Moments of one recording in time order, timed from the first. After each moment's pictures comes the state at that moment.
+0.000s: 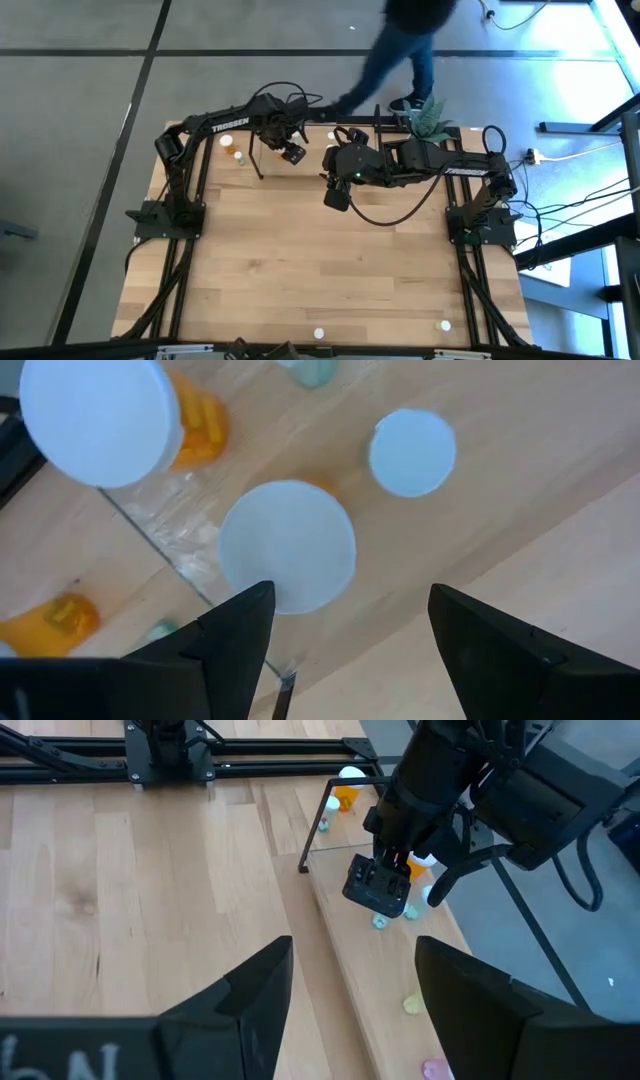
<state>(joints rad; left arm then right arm) 0.58 1.88 1.61 -1.20 -0.05 -0.34 0.08 1.79 2.05 -1.03 0.45 0.10</state>
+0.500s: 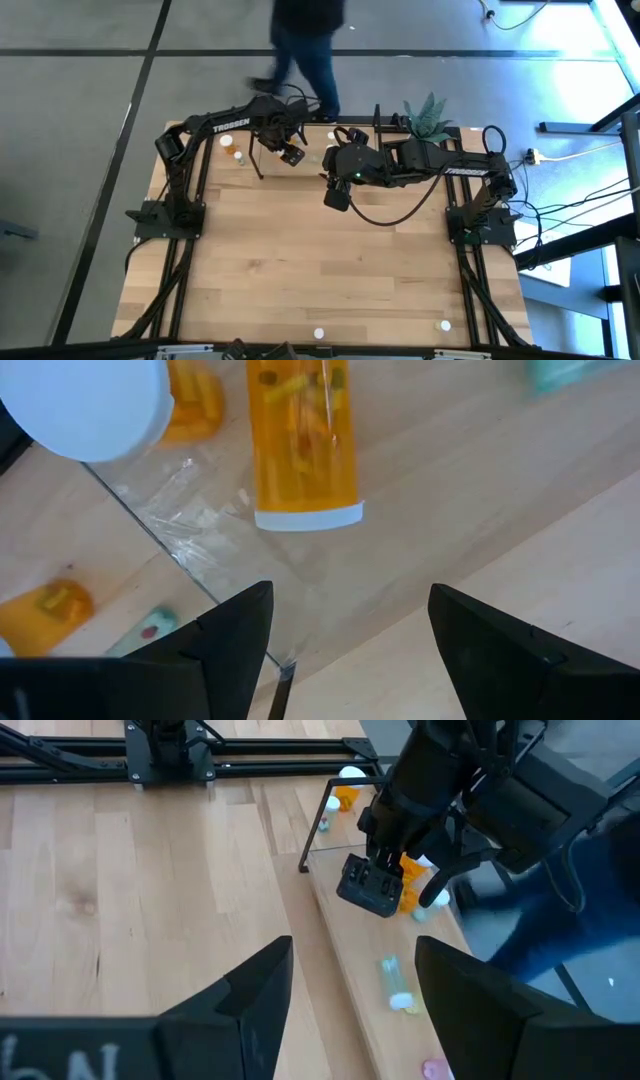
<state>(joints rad) 0.58 1.88 1.60 -1.22 -0.05 -0.35 0.08 1.79 2.05 -1.03 0.45 0.10</state>
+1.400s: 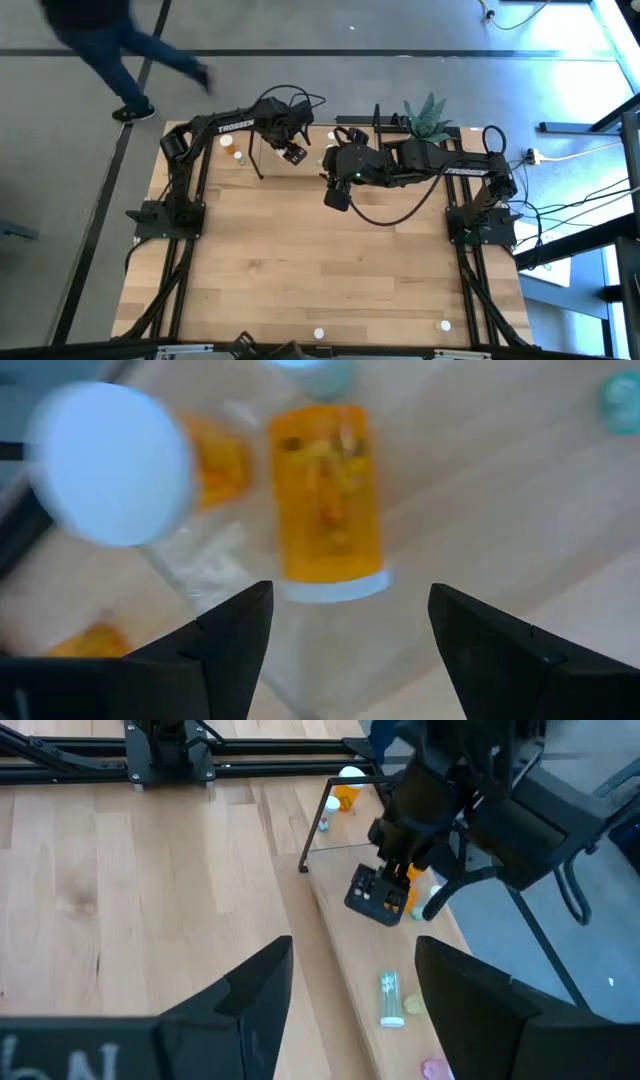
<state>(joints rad) 0.58 1.92 1.60 -1.14 -0.15 -0.30 0.08 1.79 2.05 -1.03 0.45 0.10</state>
